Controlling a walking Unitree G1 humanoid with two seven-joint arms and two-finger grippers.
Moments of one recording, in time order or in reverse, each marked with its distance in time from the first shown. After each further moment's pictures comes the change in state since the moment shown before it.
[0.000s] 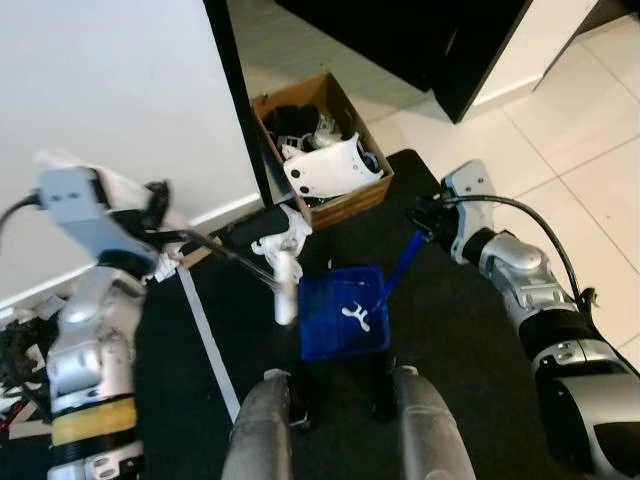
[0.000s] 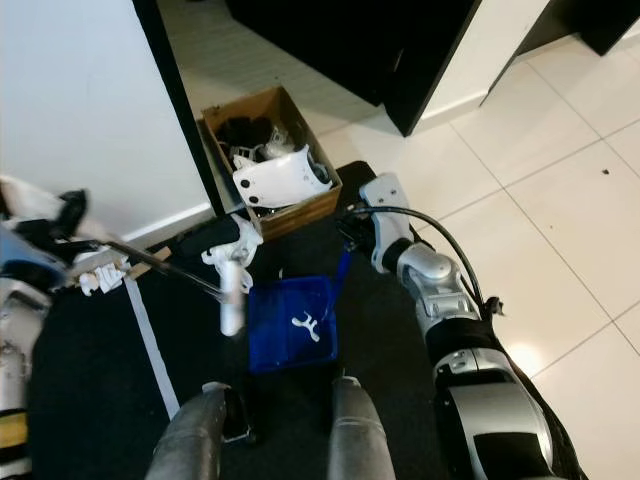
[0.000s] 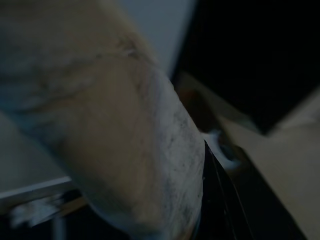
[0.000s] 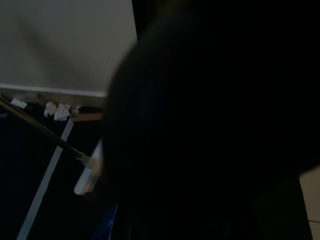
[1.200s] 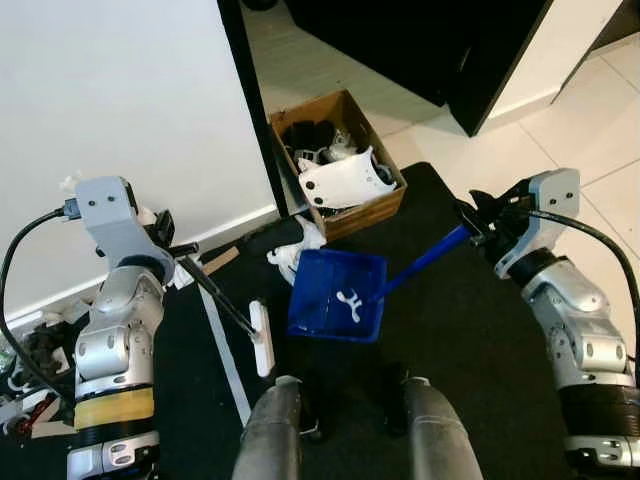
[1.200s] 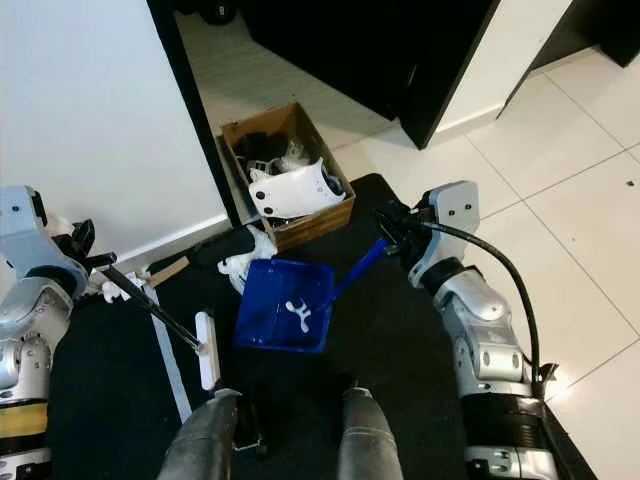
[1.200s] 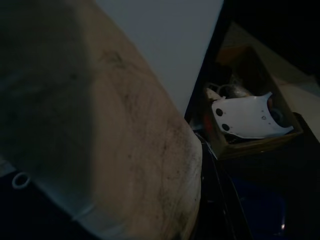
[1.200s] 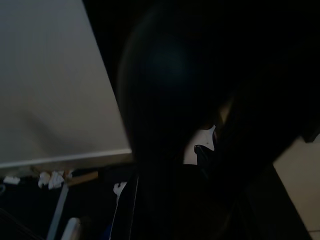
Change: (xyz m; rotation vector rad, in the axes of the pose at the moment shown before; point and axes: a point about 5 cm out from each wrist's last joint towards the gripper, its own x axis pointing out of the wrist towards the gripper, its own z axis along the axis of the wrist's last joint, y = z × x) left arm 0.011 -0.022 -0.038 0.087 0.246 0.103; right arm -0.059 0.003 0.019 0.141 -0.178 -0.193
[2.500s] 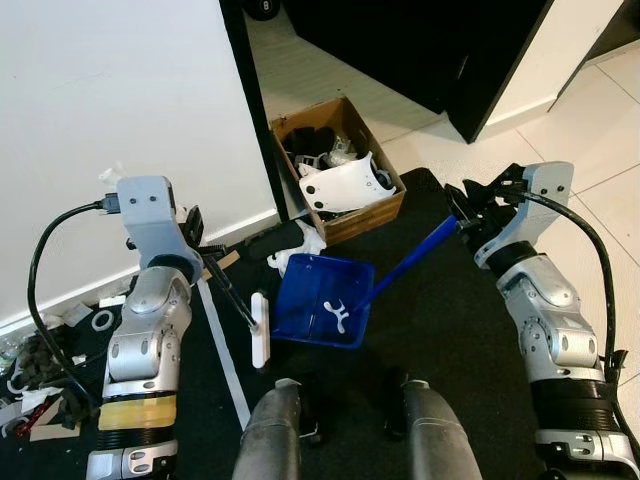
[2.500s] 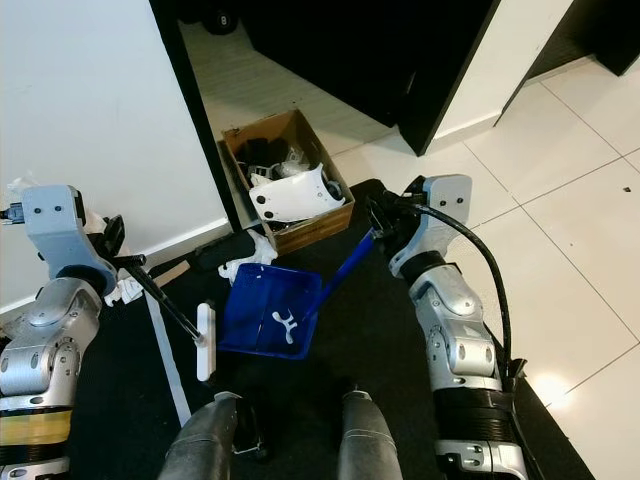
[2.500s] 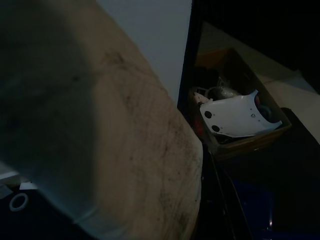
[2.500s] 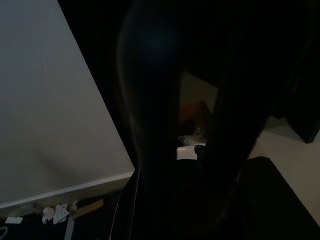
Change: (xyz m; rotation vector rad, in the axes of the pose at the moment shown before) left arm -0.003 -0.028 -0.005 0.067 -0.022 -0.057; right arm 0.014 0.013 0.009 0.090 -0.061 -0.079
